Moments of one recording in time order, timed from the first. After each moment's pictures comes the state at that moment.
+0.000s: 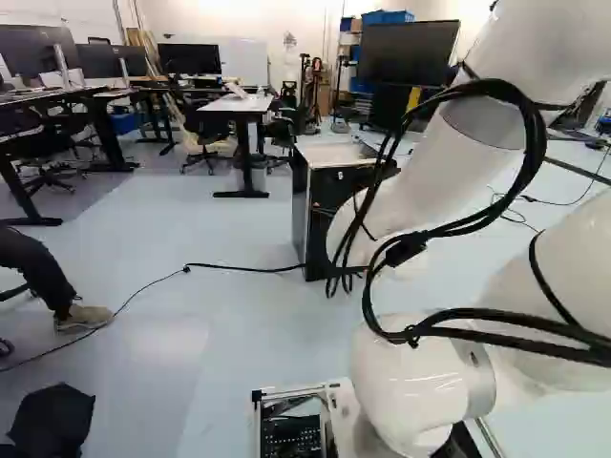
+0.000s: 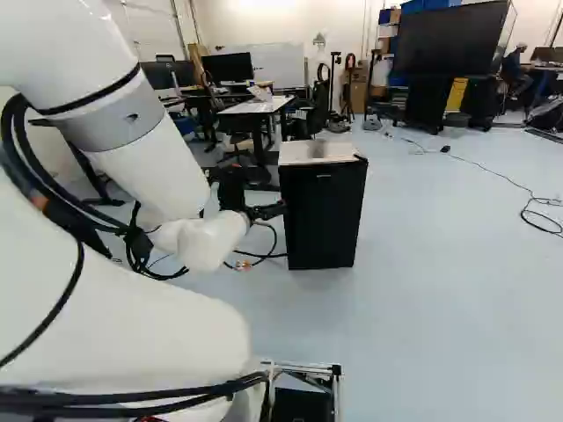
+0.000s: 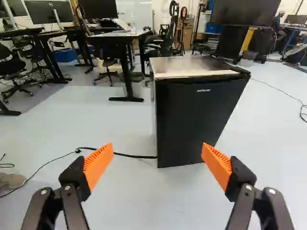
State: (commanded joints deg) arm 0.0 16.0 -5.0 0.0 50.0 0.0
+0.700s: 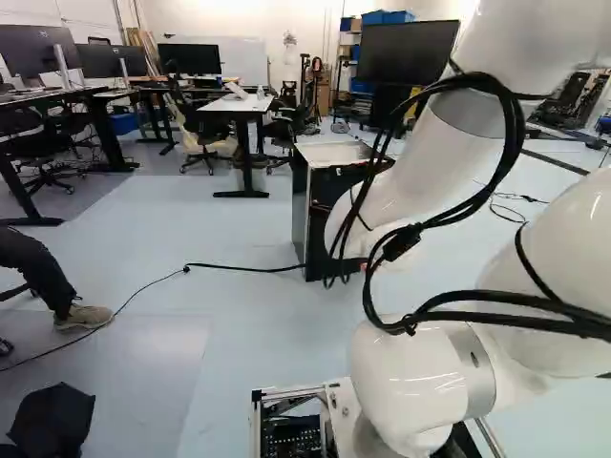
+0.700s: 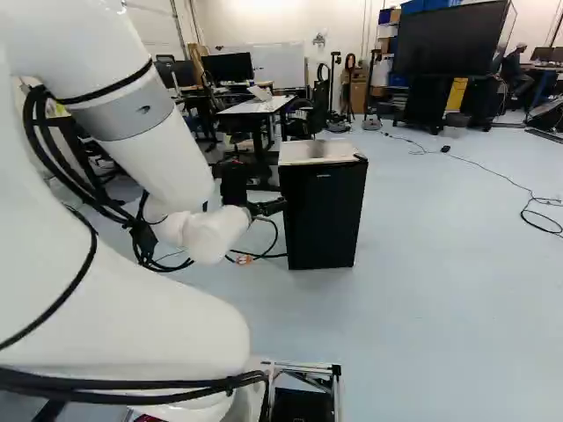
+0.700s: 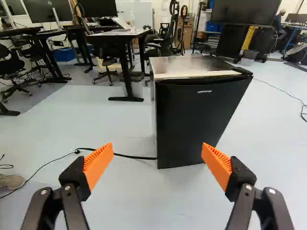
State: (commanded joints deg) arm 0.0 12.1 -8.4 0.0 50.0 0.0
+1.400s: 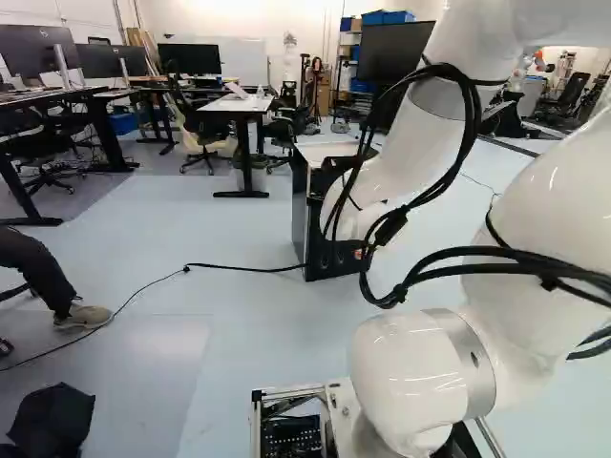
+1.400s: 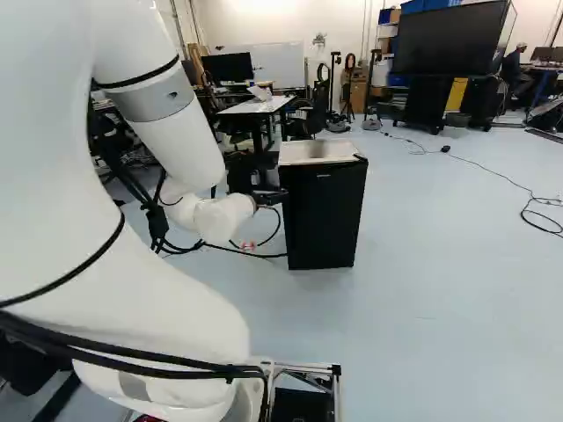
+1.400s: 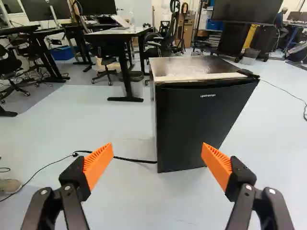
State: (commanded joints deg) arm 0.0 4.5 -15.4 0.0 50.0 0.0
